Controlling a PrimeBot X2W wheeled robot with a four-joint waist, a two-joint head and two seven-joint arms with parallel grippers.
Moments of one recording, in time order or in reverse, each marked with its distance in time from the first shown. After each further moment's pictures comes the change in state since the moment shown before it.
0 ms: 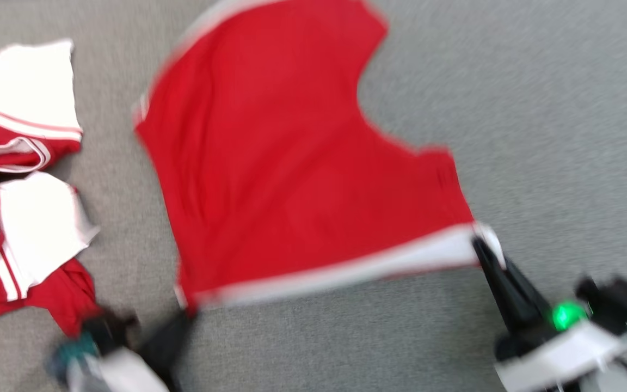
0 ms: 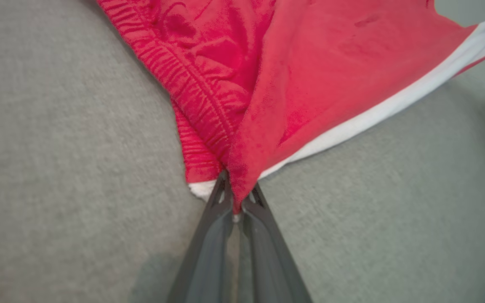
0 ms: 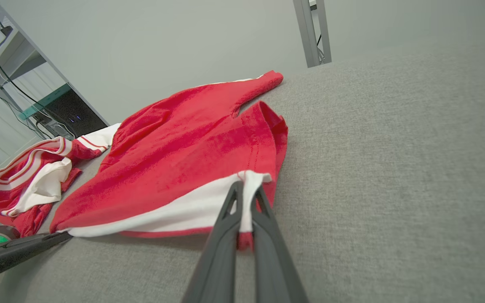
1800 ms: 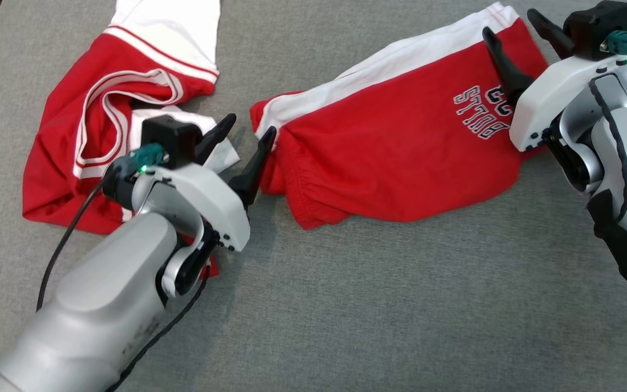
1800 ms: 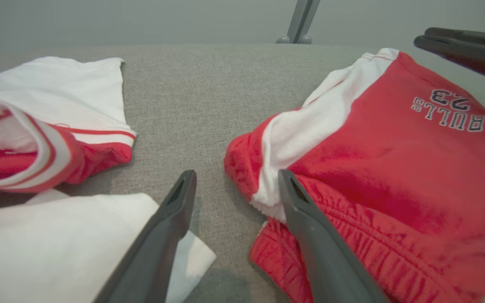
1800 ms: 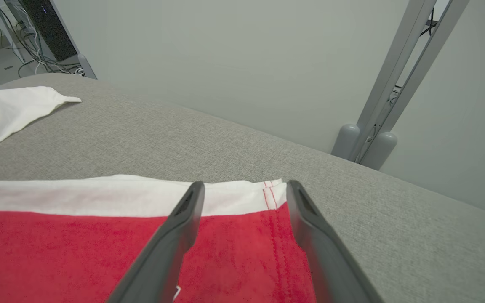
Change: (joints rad) left arm -0.409 -0.402 0.131 0.358 0.040 -0.022 0.184; right arm -0.859 0.053 0.117 0.730 -0.215 0.000 0.222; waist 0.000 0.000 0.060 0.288
